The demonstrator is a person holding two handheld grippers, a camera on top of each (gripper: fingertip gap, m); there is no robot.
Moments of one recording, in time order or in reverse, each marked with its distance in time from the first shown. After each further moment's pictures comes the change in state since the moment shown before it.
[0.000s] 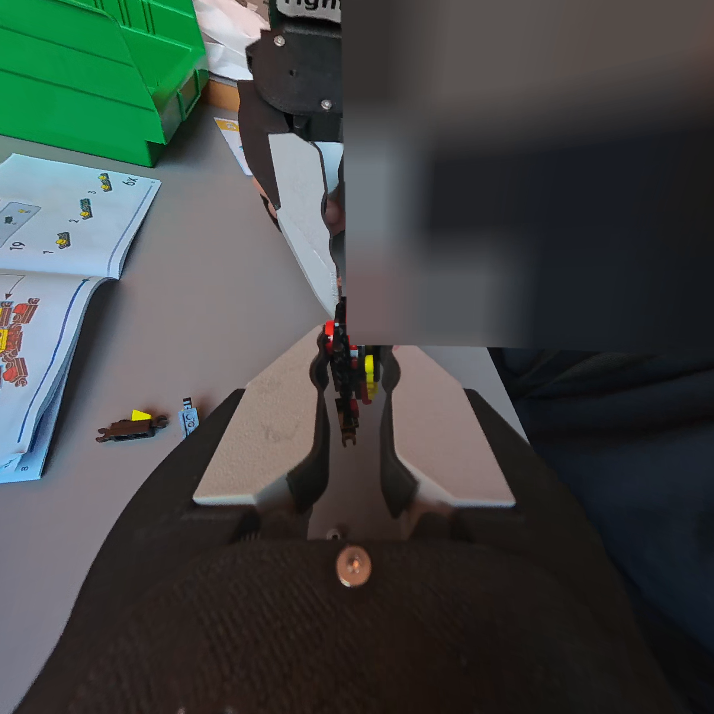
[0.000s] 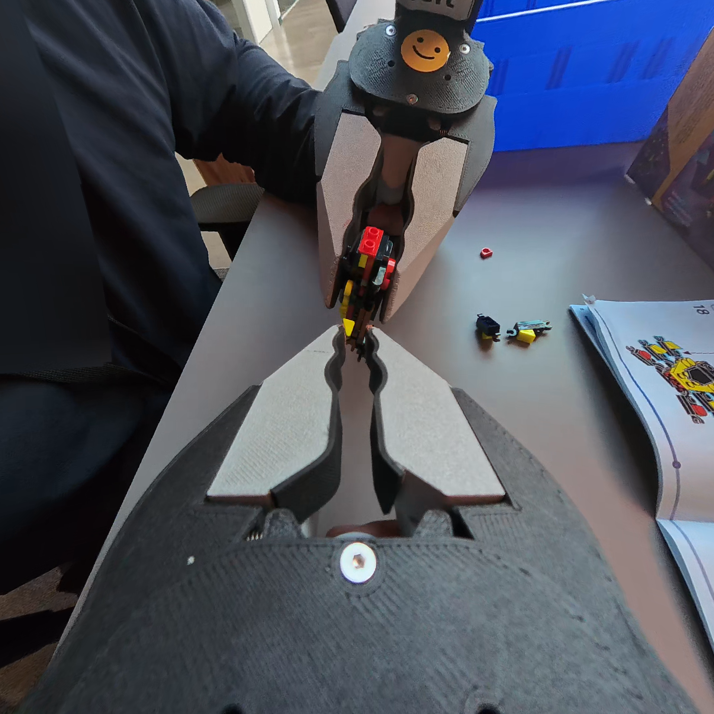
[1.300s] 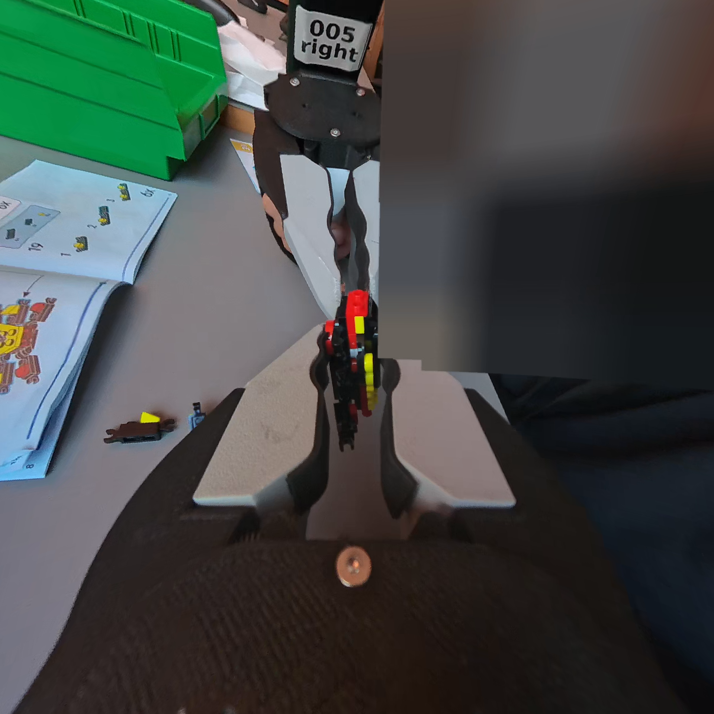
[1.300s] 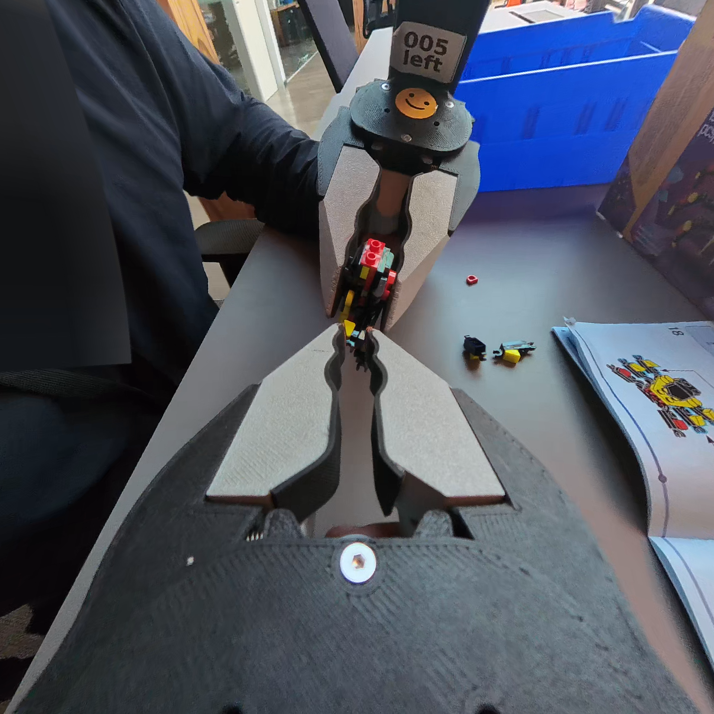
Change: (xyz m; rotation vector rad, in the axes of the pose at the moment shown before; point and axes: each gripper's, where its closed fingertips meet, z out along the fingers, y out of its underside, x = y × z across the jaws) left arm -0.006 -0.009 -0.002 0.058 -0.002 -0.052; right arm 0.007 -0.009 -0.001 0.090 -0.001 0.005
